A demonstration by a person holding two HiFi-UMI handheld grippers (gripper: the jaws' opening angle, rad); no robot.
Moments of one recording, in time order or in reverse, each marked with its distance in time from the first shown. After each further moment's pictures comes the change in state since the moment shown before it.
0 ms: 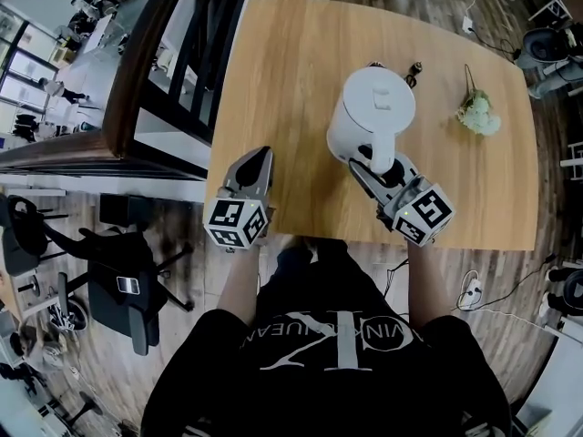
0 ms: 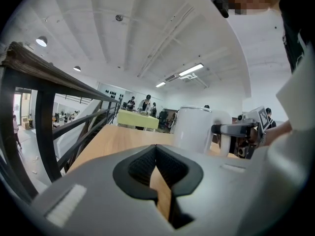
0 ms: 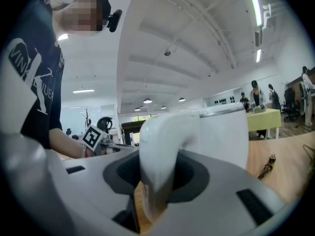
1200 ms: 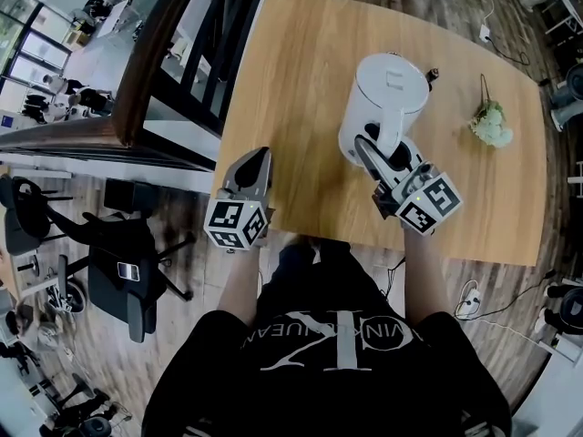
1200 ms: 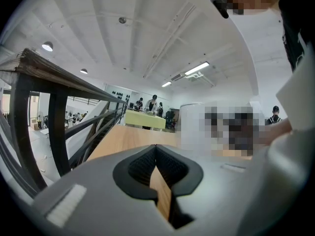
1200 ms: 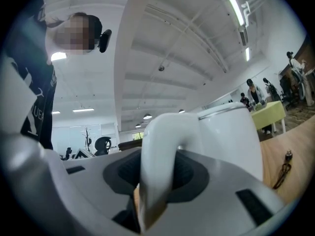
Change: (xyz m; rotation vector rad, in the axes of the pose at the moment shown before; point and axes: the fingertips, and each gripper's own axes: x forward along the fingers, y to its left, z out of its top) left arm -0.016 0.016 -0.003 -0.005 0.002 0.086; right arm 0.022 -0.021 0.042 0.102 -0.201 0.030
